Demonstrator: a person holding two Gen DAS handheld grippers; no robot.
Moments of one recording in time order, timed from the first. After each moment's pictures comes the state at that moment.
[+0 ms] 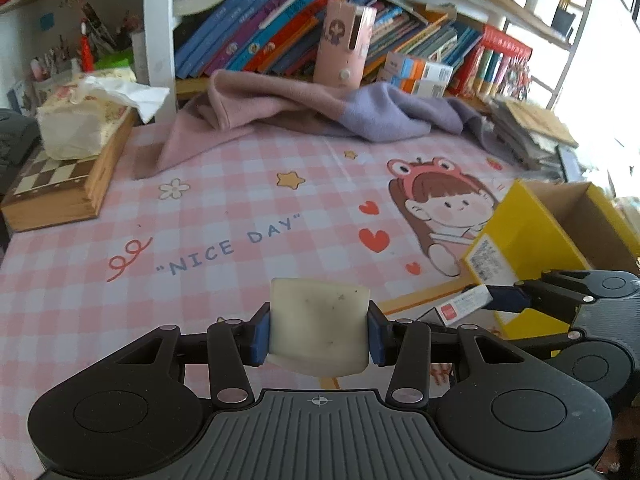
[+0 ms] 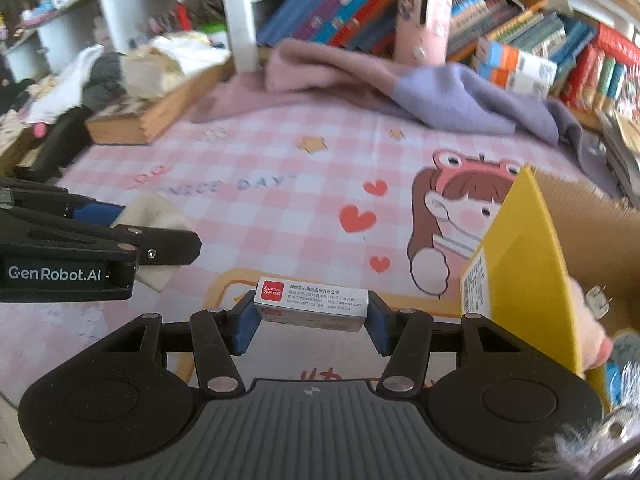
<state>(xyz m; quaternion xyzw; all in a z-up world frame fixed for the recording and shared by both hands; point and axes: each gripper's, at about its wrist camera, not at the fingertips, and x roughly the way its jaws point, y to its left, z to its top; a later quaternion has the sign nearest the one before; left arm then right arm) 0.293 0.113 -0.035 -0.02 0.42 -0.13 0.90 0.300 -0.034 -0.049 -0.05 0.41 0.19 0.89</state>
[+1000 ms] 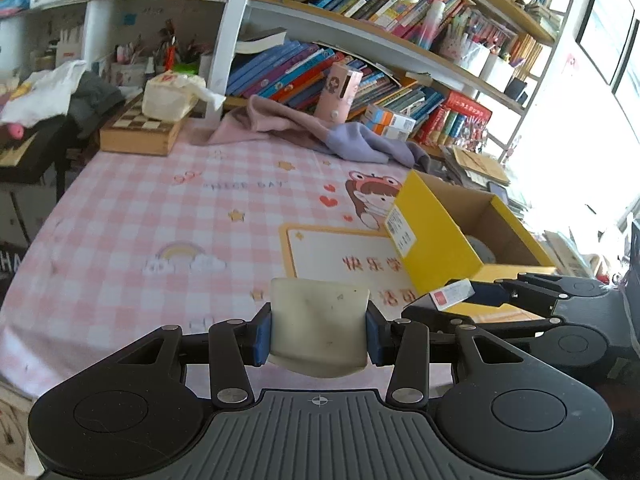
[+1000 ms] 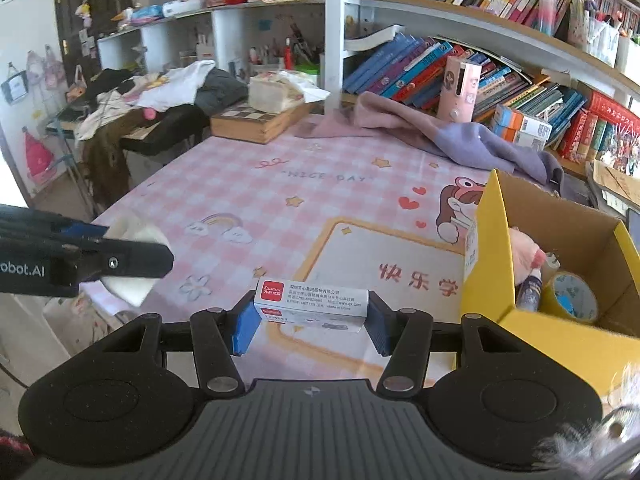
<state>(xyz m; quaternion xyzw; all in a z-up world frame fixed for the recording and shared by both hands) 0.049 0.140 0.014 -0.12 0.35 -0.12 0.92 0.081 -0.052 0.016 -0.09 0.34 0.25 0.90</state>
